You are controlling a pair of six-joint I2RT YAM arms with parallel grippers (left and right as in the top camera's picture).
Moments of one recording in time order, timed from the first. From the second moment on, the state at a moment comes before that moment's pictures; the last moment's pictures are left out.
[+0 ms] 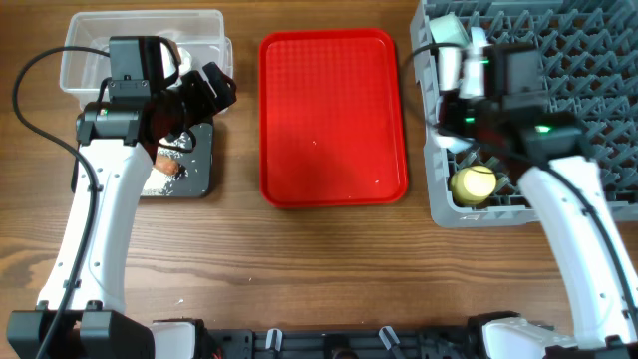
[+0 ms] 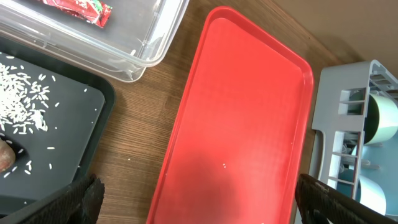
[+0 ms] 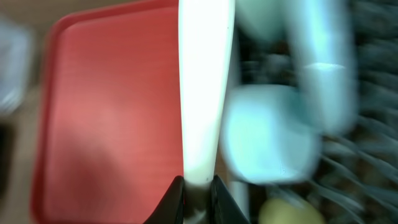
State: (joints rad) left arm -0.02 1.50 1.35 -0.77 0.24 -0.54; right arm 0.12 1.39 1.32 -0.84 -0.01 0.25
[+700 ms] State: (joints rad) left arm -0.02 1.50 1.35 -0.77 0.24 -0.54; right arm -0.15 1.54 1.32 -1.05 0.31 1.06
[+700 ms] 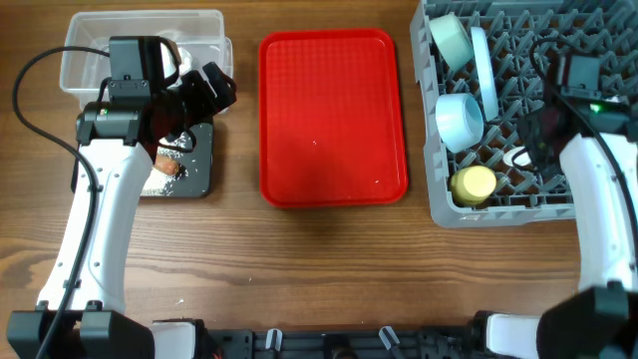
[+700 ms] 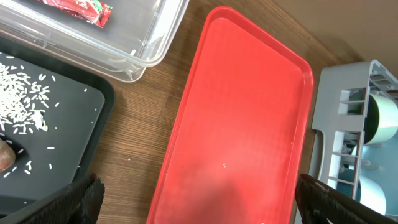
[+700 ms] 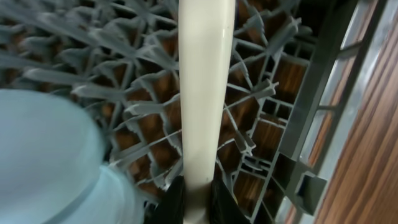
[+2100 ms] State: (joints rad) left arm -0.02 1.50 1.35 -0.77 0.24 -0.54; right arm -0.15 0.83 1.32 -1.17 -0.44 0.30
